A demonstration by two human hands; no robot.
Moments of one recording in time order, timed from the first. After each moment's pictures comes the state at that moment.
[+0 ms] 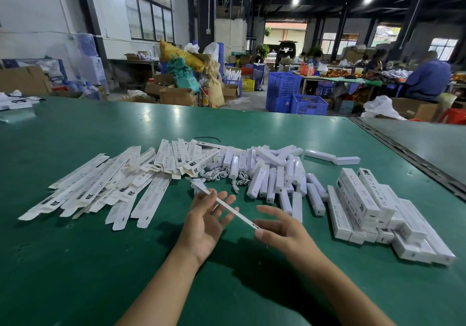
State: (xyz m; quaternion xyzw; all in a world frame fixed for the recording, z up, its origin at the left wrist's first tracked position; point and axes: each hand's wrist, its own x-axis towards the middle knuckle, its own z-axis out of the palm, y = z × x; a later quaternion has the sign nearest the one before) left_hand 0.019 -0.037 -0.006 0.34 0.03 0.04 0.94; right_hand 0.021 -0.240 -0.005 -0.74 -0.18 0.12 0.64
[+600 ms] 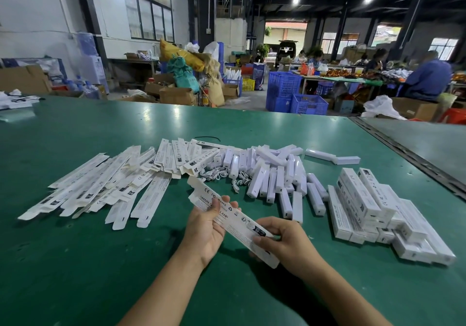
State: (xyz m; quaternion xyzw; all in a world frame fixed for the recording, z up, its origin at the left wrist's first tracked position) left_hand 0.020 -0.044 -0.012 0.34 0.02 0.06 0.94; right_hand 0.018 -0.236 -0.010 -0.77 -0.20 0.10 0.60
